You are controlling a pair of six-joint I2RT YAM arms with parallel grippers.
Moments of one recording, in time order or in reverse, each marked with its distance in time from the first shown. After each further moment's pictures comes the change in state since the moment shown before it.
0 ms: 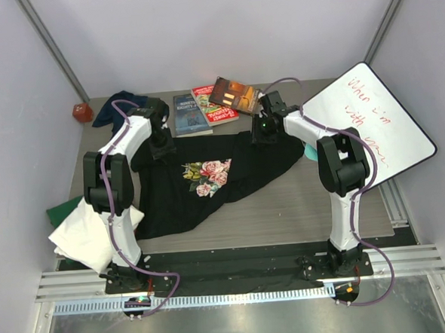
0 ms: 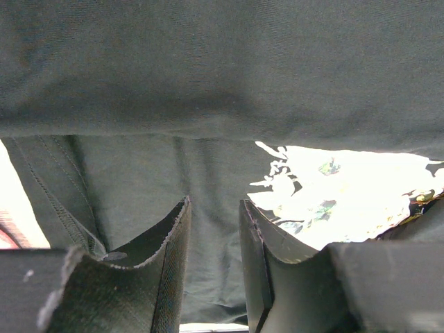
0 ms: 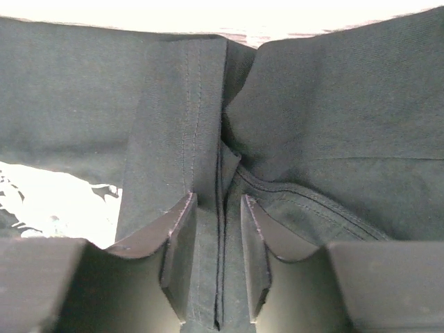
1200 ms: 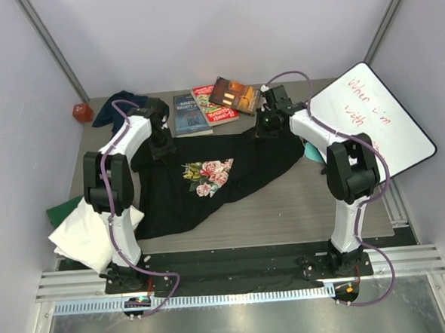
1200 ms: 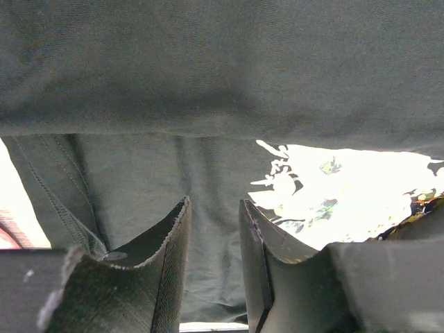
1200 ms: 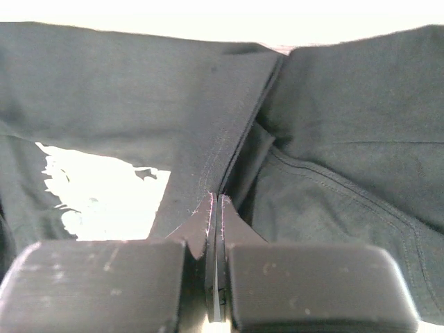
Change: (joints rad) left arm 0.000 0.000 0.000 -0.004 0.000 0.002; right arm 0.000 -0.102 -0.029 0.008 -0.025 0.009
